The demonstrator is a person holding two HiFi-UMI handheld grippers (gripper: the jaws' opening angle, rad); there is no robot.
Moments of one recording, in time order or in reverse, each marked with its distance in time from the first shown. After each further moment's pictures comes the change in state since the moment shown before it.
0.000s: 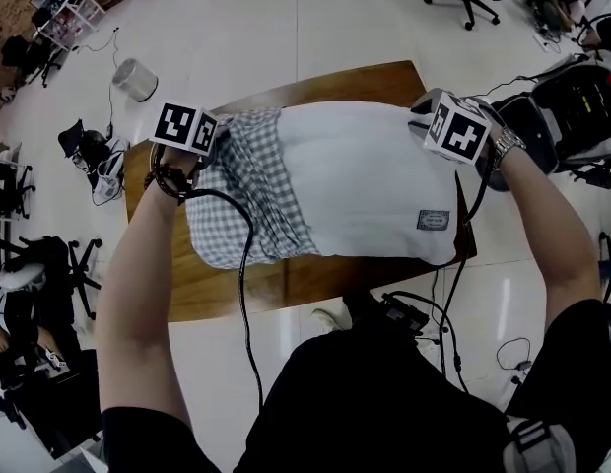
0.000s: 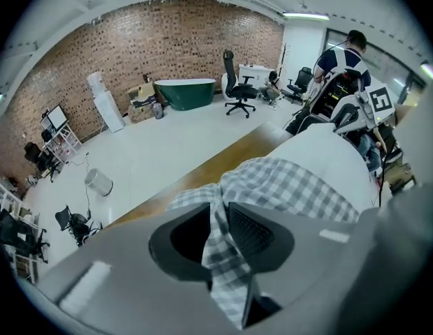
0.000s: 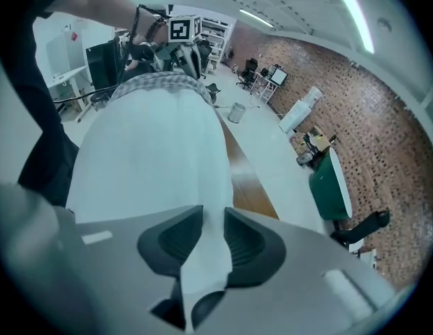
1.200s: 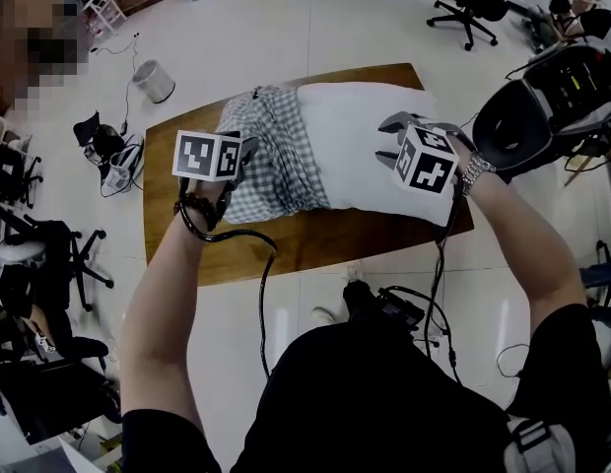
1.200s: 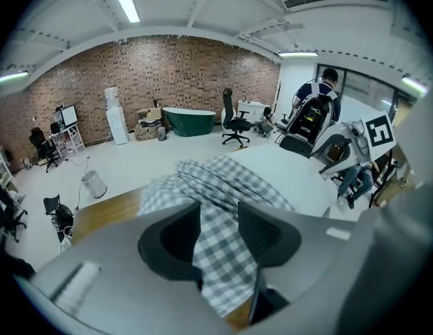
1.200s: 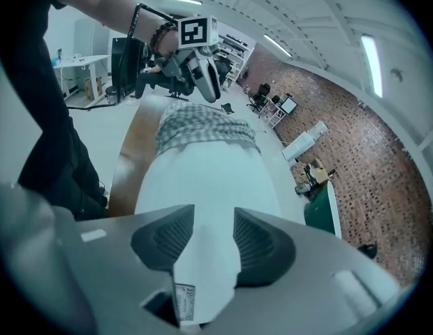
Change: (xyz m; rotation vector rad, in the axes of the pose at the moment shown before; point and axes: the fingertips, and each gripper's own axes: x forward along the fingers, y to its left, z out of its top) left arm -0.093 -0.127 -0.111 -0.053 -0.324 -0.010; right arm -0.040 0.191 0.060 -0.202 -0.111 -0.119
